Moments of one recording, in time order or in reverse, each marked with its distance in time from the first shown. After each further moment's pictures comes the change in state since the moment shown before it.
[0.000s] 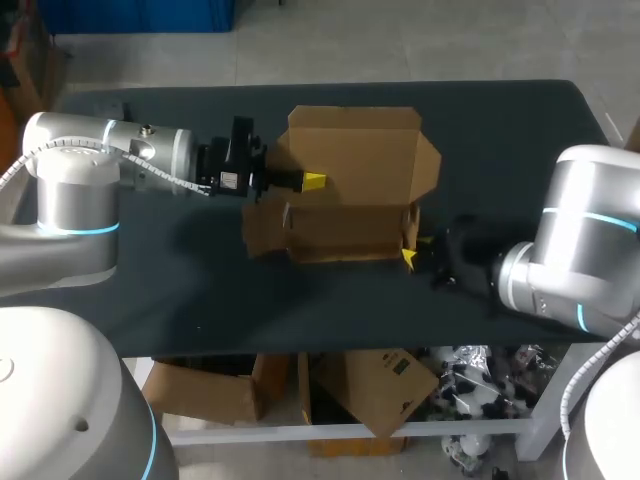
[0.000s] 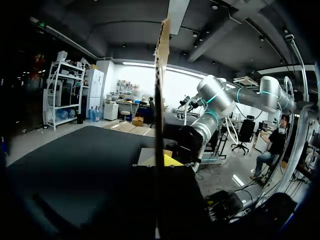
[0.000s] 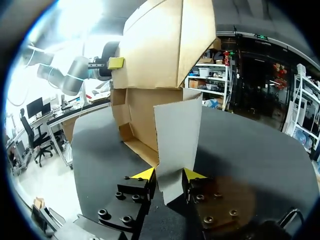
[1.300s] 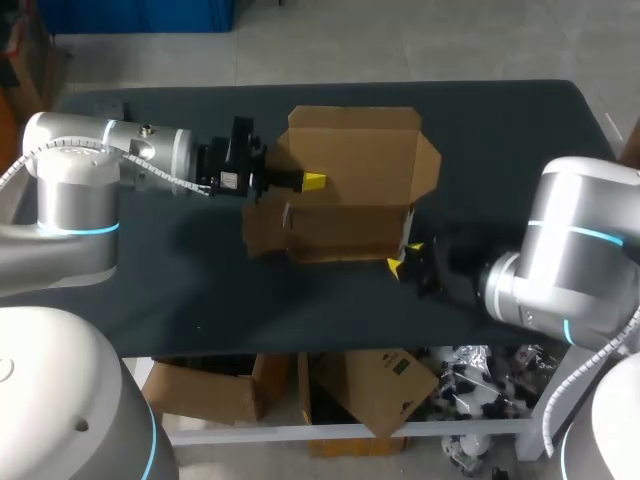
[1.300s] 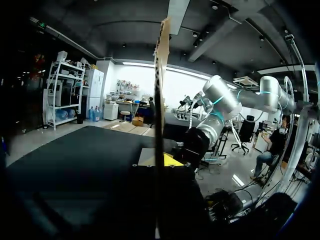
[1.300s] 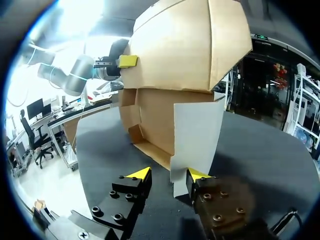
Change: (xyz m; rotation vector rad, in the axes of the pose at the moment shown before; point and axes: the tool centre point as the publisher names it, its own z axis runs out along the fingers) left arm 0.000 0.000 0.000 0.000 0.000 0.000; right arm 0.029 0.002 0.002 -0.007 0.001 0.009
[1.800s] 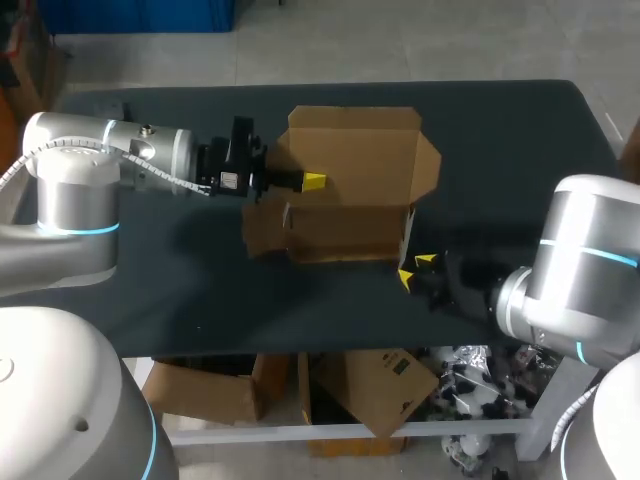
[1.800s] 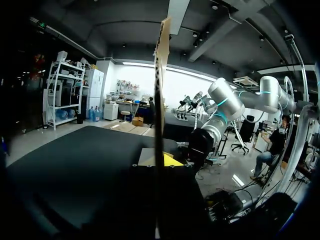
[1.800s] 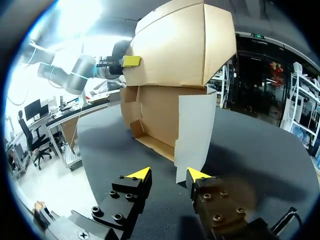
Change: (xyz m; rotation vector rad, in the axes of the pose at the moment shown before) left arm 0.000 0.000 0.000 0.000 0.000 0.000; right arm 0.003 -0.015 -0.024 0.008 -0.032 0.014
